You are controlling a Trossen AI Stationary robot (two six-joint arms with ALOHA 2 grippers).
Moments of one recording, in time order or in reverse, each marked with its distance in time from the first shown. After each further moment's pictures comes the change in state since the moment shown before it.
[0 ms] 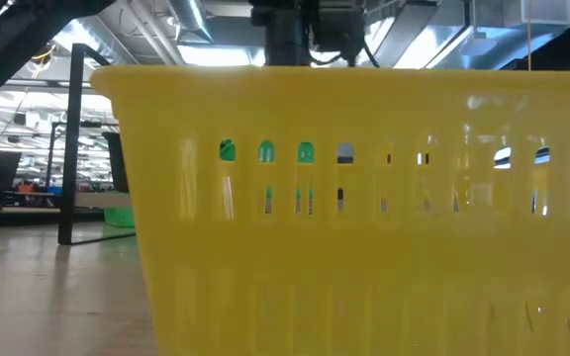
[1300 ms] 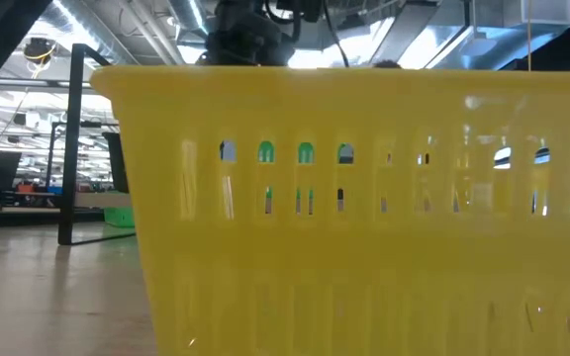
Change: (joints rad) left arm -0.017 -0.175 -0.013 -0.343 -0.010 -0.242; right arm 0.000 0.000 0.000 -0.009 0.000 0.003
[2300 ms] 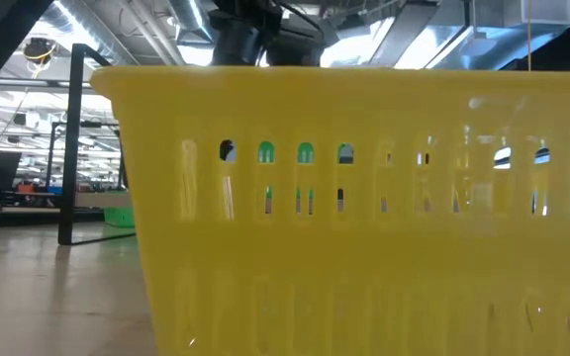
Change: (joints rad) left arm 0.000 0.006 -0.348 0.237 -0.035 0.063; right arm 0.000 0.000 0.000 0.000 0.000 -0.003
